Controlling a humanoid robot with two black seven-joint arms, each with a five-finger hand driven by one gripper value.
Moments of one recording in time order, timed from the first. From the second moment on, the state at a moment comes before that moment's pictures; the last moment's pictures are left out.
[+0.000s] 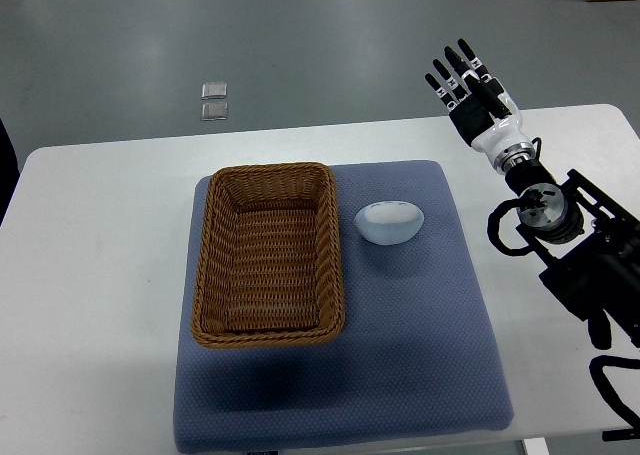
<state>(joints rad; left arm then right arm) -0.02 0.00 -0.09 -0.18 0.06 0.03 -0.02 0.68 -0.10 1.08 0.72 -0.09 0.23 0.24</state>
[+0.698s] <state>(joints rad) -0.02 0.00 -0.09 -0.18 0.06 0.03 -0.02 0.78 -0.22 0.91 0.73 -0.23 0.27 0.22</state>
